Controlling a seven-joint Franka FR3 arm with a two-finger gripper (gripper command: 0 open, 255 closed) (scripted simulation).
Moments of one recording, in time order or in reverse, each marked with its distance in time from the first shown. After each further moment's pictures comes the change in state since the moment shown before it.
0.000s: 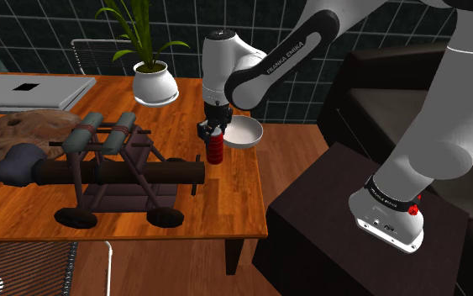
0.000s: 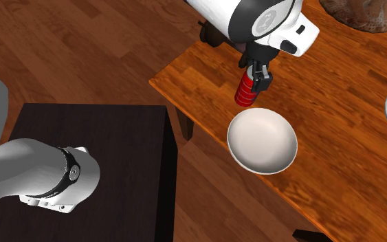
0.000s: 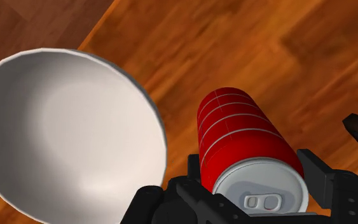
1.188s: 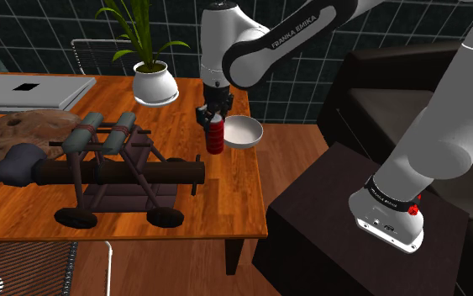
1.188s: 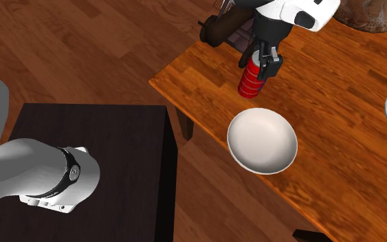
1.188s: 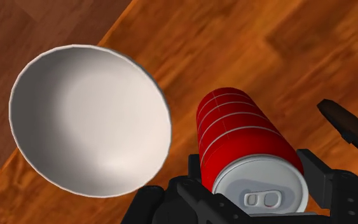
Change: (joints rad) arm -0.014 -0.097 0.020 0.039 0.070 -0.128 -0.051
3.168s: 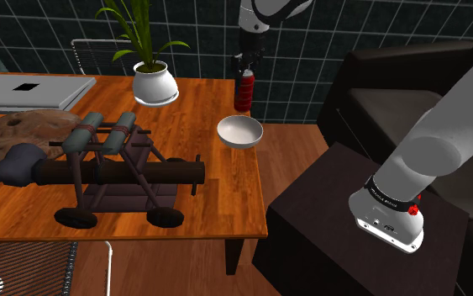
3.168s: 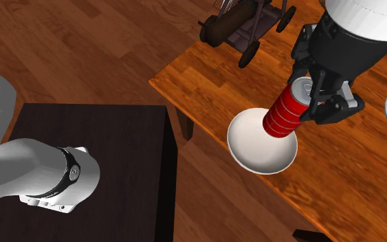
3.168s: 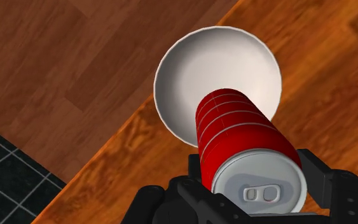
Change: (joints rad) arm -0.146 -0.223 -0.151 0.021 0.133 -0.220 -0.380
